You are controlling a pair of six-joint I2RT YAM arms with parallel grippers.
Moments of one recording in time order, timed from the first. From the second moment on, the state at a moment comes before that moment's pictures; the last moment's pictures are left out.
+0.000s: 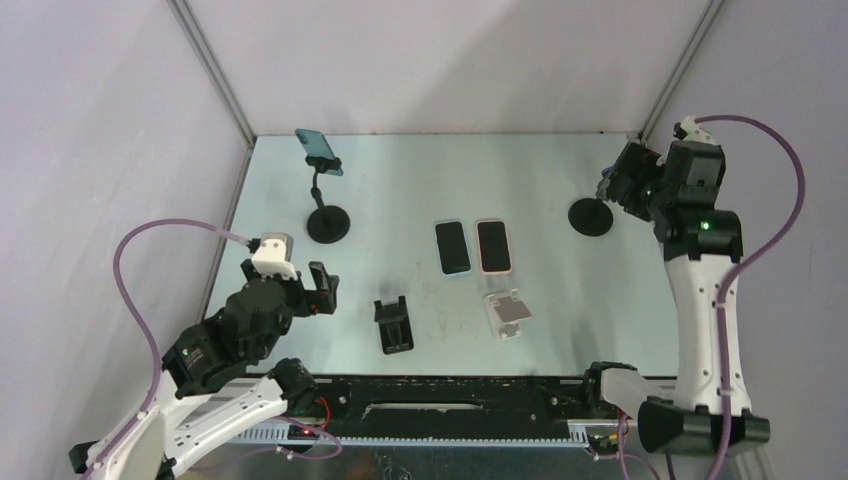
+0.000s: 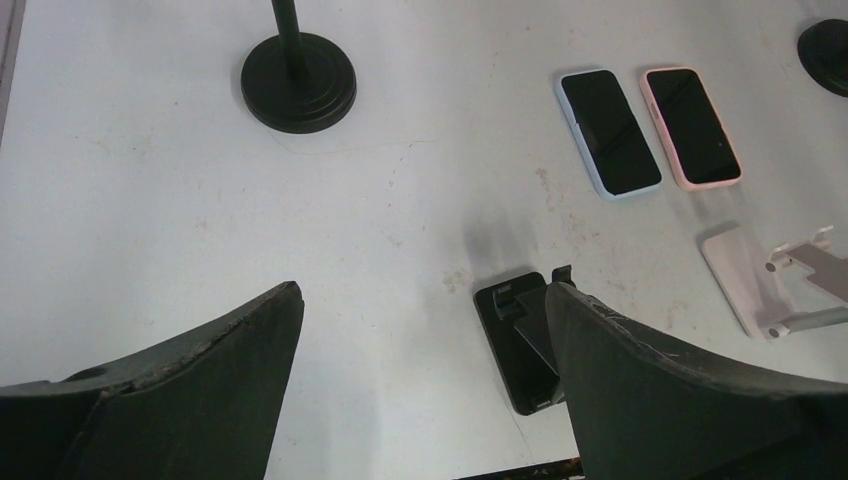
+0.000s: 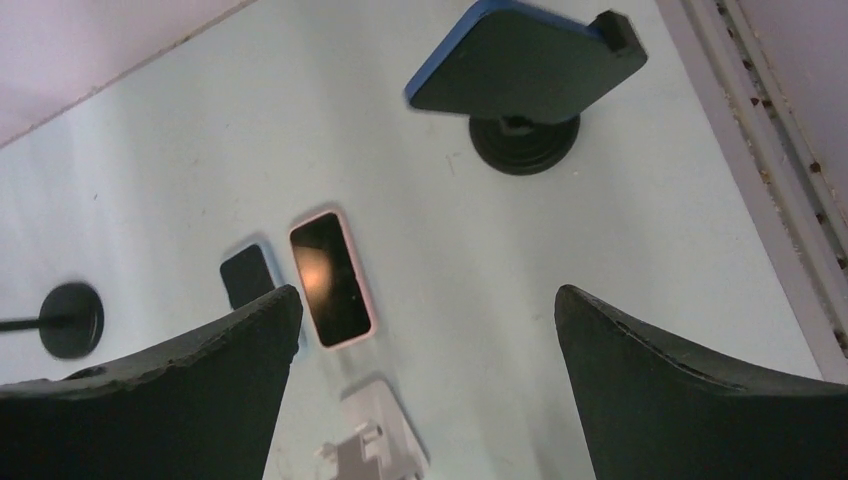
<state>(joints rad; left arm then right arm) -0.85 0.43 0.88 -0.93 -0.61 -0.44 -0.06 1.07 1.42 -0.91 0.04 0.38</state>
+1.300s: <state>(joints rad) -0.83 0.45 0.88 -0.90 -0.62 -0.43 0.04 1.27 1.14 -0.12 0.16 -0.51</state>
